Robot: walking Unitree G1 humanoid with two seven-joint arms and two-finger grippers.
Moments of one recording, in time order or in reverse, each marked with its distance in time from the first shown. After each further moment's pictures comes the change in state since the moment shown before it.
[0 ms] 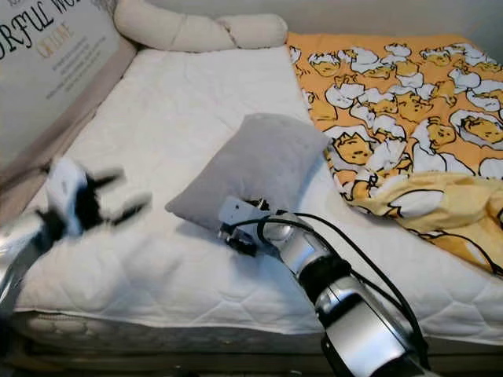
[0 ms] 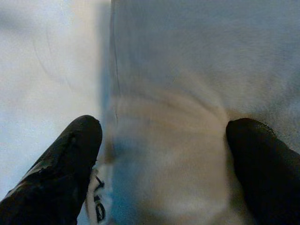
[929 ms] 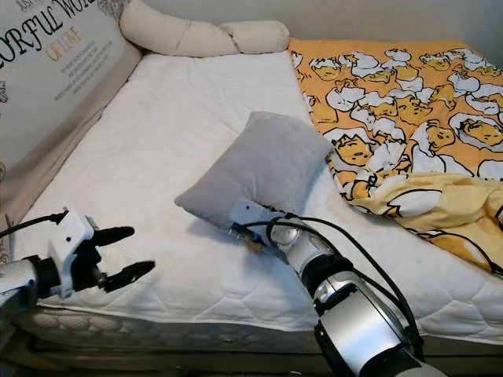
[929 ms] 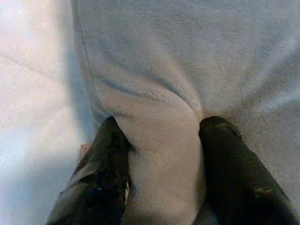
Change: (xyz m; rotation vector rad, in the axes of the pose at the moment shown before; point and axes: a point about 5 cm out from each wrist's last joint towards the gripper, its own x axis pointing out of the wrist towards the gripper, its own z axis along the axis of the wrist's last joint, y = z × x) left arm -0.020 -0.047 -0.017 -0.080 0.103 -0.094; right arm 0.003 -0.006 -0.017 0.065 0.013 -0.142
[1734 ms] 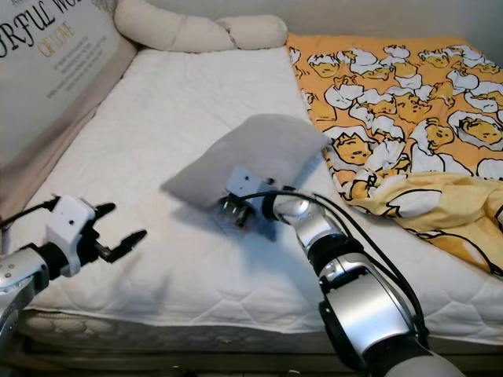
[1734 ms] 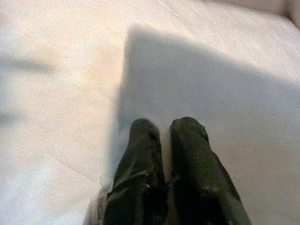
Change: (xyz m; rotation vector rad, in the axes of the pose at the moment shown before) left arm 0.006 0.026 0.003 0.072 -0.025 0.305; right arm -0.024 -0.030 0.047 -0.008 -0.426 0.286
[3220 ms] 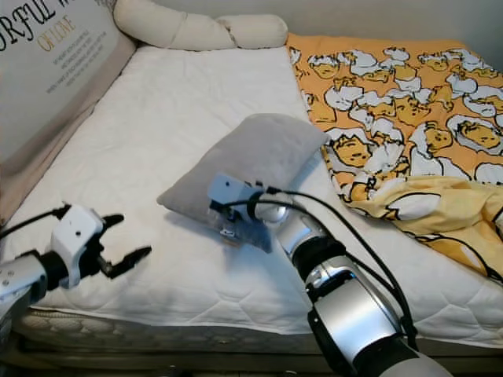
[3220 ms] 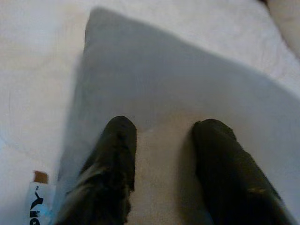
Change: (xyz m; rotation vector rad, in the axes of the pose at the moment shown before) left arm -0.014 -0.021 0.001 0.046 0.081 -0.145; right arm 0.026 0.010 -0.005 -0.075 0.205 -0.227
